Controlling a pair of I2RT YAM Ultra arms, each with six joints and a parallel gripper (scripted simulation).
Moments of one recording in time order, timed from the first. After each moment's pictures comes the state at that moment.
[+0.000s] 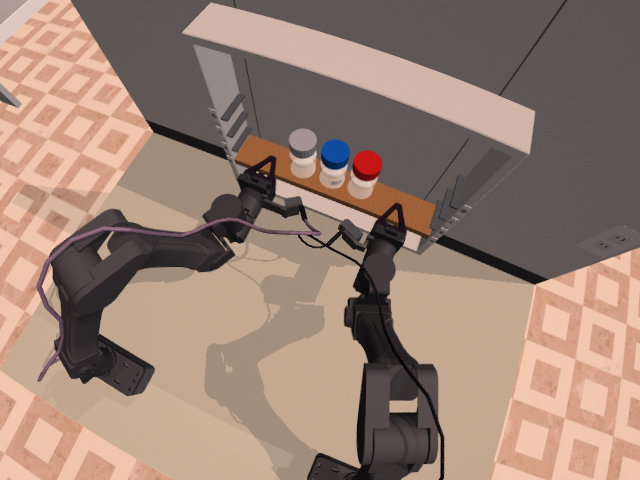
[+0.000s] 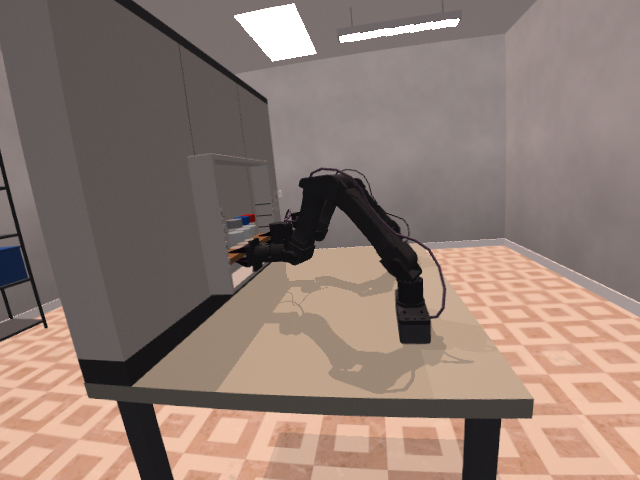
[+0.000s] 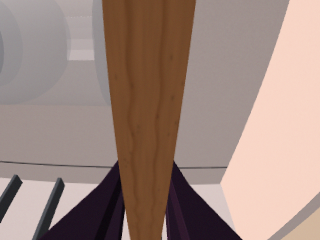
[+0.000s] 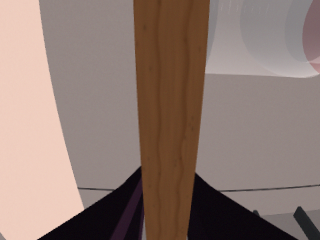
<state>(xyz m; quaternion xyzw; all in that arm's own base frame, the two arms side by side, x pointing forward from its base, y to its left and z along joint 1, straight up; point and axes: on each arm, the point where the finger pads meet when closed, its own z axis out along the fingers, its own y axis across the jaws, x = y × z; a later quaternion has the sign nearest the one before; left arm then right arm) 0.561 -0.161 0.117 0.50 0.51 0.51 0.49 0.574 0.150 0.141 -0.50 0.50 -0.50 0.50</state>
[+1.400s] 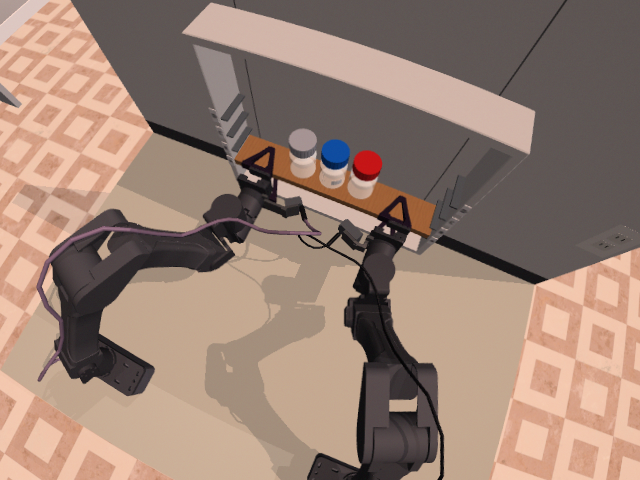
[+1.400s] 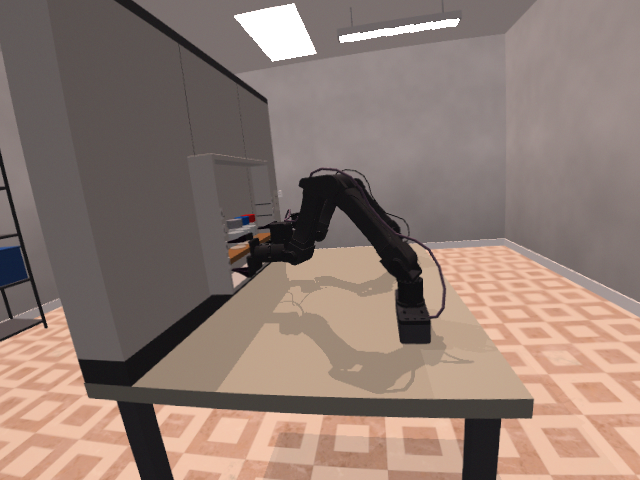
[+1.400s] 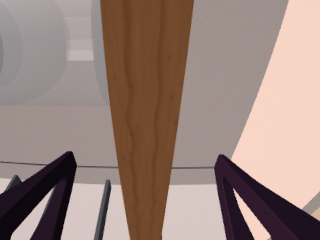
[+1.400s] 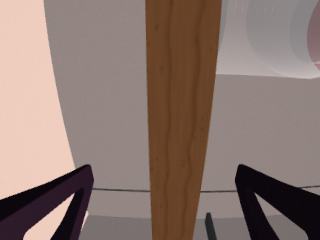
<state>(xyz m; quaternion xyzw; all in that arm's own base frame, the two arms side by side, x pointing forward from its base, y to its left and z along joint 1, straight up) 0.561 -0.161 0.117 0.50 0.51 0.51 0.49 0.574 0.150 0.139 -0.51 0.50 -0.50 0.50</state>
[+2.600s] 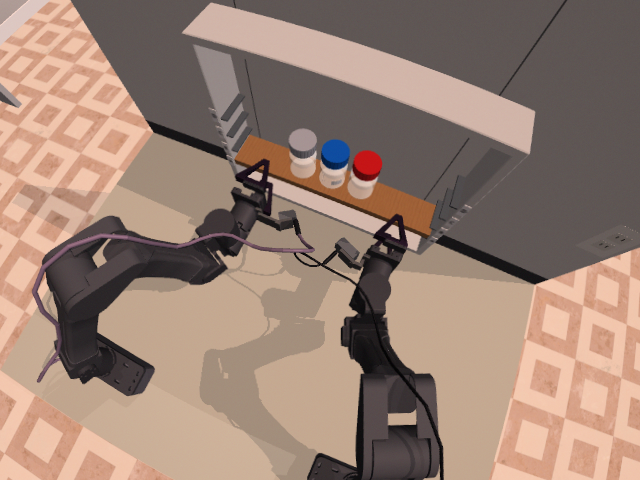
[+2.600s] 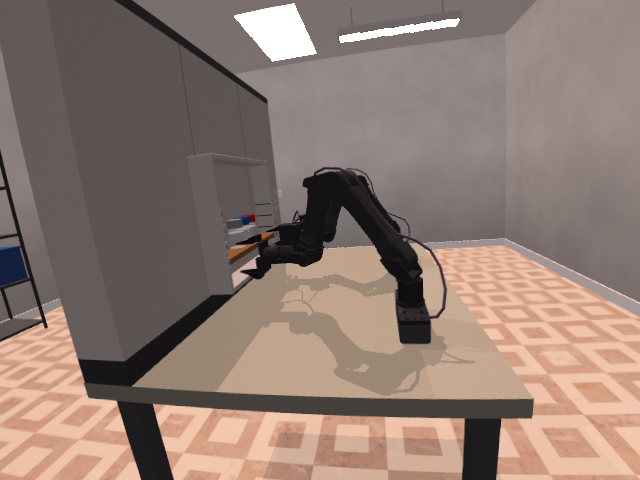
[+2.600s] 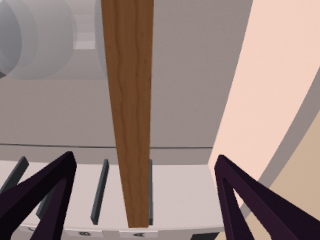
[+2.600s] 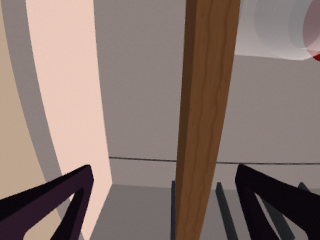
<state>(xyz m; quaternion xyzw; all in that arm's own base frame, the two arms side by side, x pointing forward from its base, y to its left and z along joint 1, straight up) 0.531 -0.163 0.109 0.50 0.51 0.50 0.49 0.538 0.142 0.122 -0.52 0.51 -0.49 0.48</state>
